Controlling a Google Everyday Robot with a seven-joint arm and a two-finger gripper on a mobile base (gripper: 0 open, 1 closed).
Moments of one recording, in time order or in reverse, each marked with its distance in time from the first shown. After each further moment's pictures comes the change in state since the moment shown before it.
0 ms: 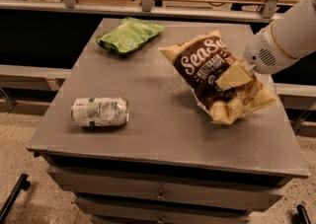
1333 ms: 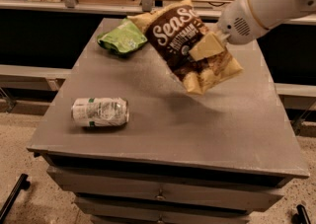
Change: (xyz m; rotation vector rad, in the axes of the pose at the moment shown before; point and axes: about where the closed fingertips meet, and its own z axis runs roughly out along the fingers) arm -0.092 0.007 0.002 -0.084 -0.169 -0.105
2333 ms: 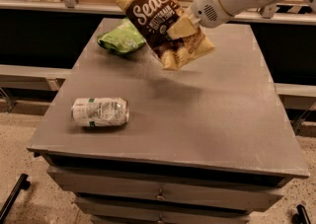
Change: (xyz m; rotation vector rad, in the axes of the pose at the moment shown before) arm -0.071 -0.039 0.047 0.047 -0.133 -0.118
